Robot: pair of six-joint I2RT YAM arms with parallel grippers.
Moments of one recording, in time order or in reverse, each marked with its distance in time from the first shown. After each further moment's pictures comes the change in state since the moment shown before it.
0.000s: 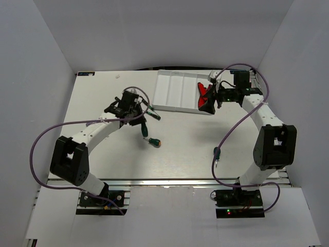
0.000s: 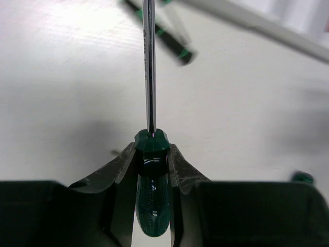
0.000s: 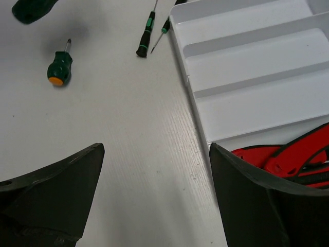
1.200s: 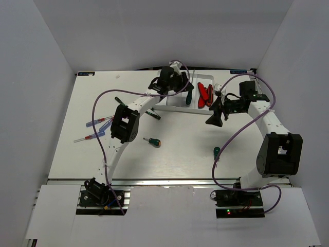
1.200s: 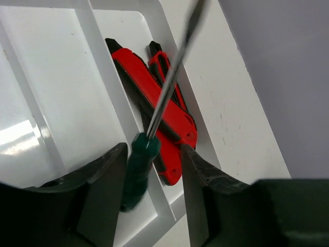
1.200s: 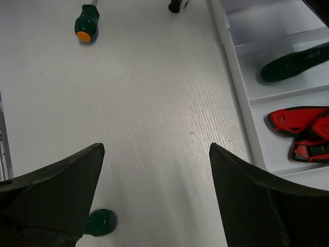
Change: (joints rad) left arm -0.097 1.079 1.195 0.455 0.431 0.102; right arm -0.069 -0.110 -0.123 -0.274 -0.012 -0.272
